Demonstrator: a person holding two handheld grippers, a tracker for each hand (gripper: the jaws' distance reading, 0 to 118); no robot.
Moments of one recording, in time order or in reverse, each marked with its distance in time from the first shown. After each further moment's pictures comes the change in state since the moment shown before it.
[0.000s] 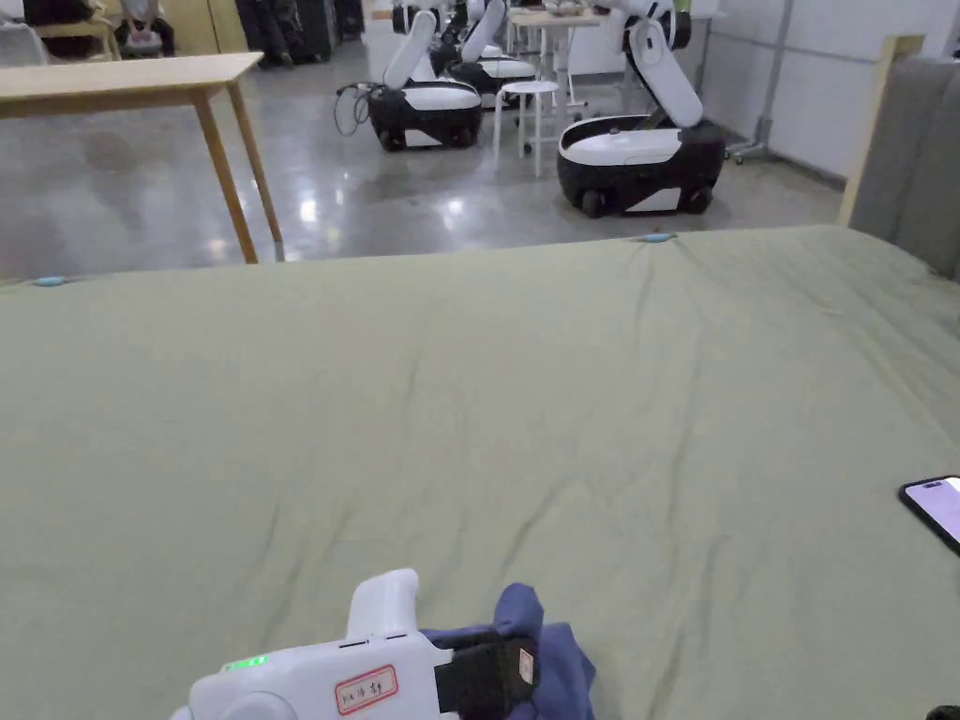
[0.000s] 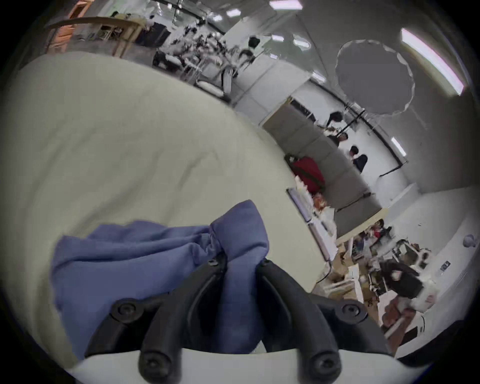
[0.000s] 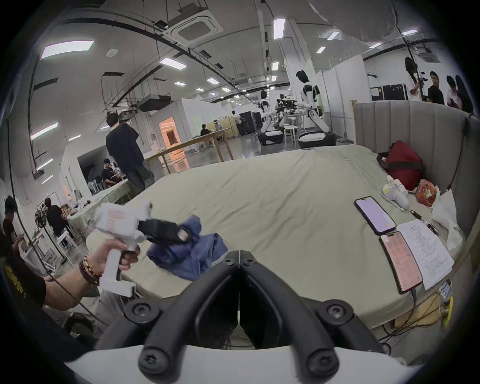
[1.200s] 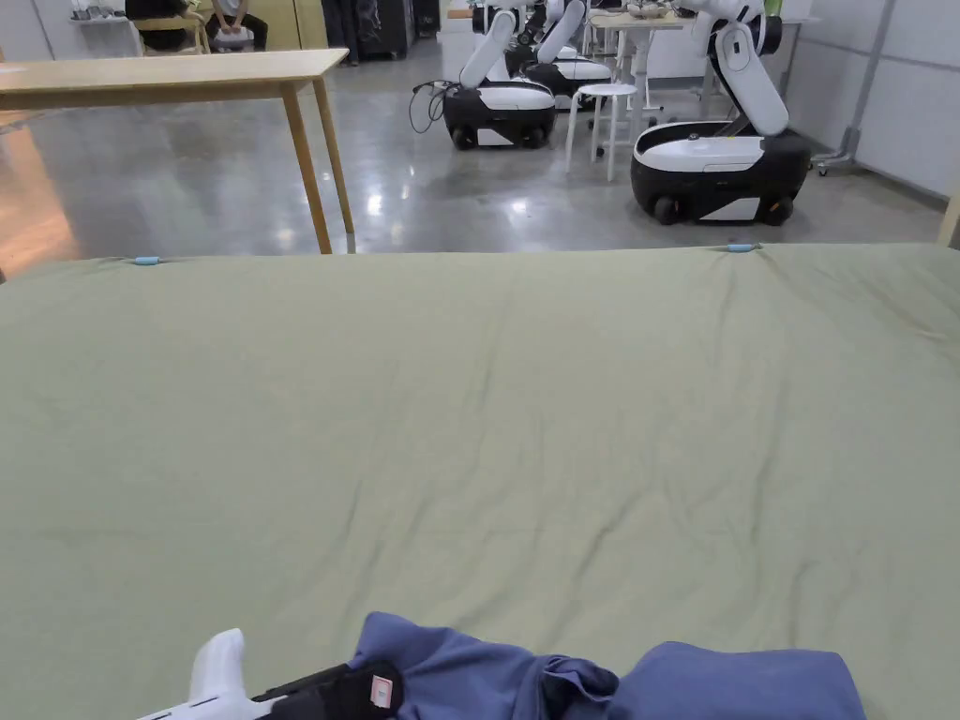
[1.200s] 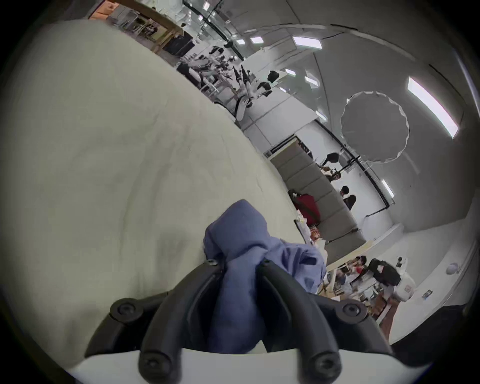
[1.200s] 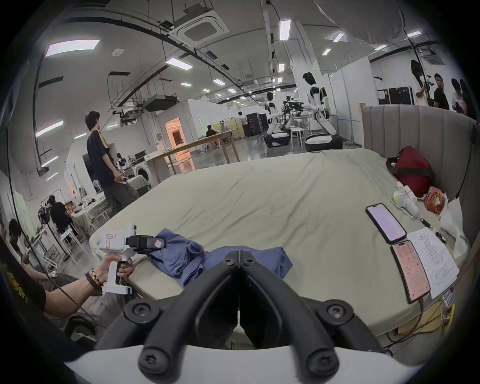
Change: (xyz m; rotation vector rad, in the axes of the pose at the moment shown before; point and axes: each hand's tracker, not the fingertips) left arm -0.148 -0.030 0.121 0.201 -0.076 0.148; right arm -0.017 0.012 -0.021 0.006 0.042 0.022
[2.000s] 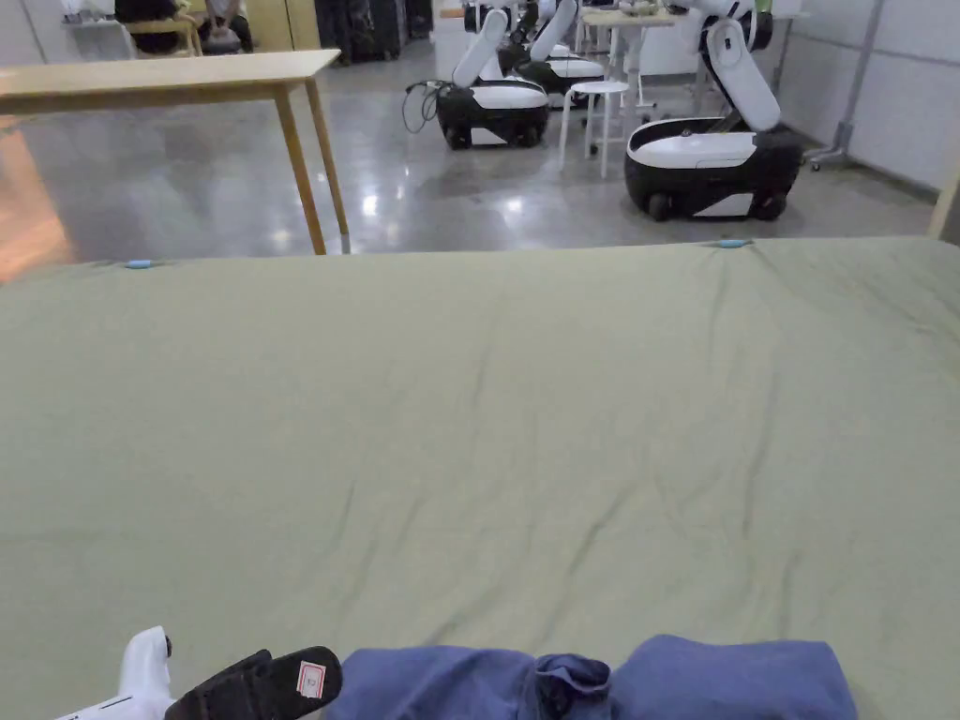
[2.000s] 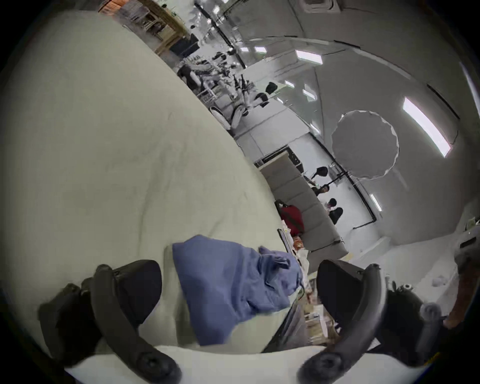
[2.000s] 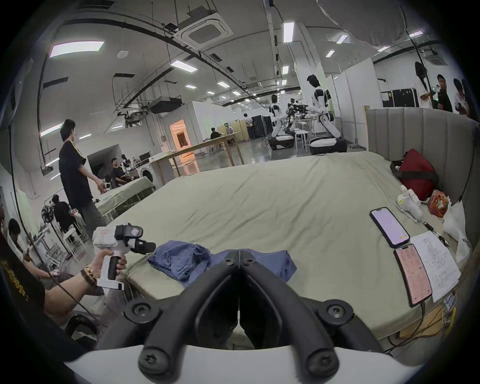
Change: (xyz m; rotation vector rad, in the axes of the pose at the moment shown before) left arm -0.002 0.011 0.025 0.038 -0.085 0.055; right arm -0.002 0.001 0.002 0.018 0.023 0.010
